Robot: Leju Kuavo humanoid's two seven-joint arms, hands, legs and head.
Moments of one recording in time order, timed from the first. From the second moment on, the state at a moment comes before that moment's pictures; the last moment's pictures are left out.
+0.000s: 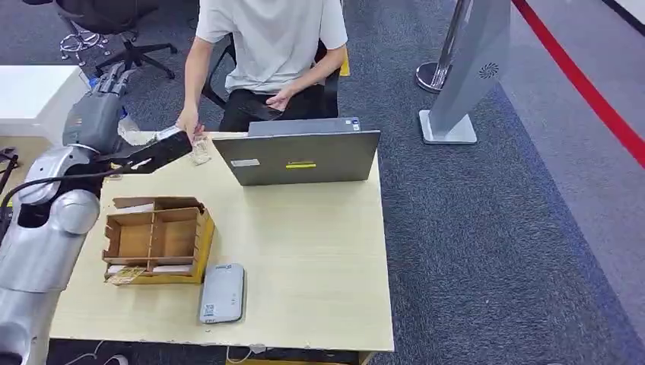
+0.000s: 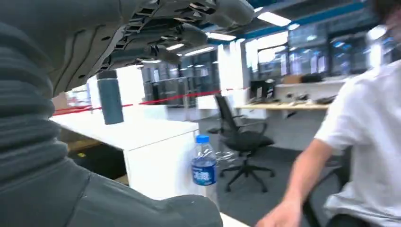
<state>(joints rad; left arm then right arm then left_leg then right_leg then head) -0.60 0.41 -0.34 -1.48 -0.83 -0.08 0.14 0.00 0.07 -0.59 -0.21 0.81 0.03 0.14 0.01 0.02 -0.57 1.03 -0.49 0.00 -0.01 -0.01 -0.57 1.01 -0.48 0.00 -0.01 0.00</state>
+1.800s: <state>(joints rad) 0.26 0.50 0.01 -1.61 -1.19 0.45 -0.18 0.03 0.10 -0.82 -0.29 0.98 0.04 0.09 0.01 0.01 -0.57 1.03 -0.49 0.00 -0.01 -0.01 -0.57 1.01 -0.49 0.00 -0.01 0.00</state>
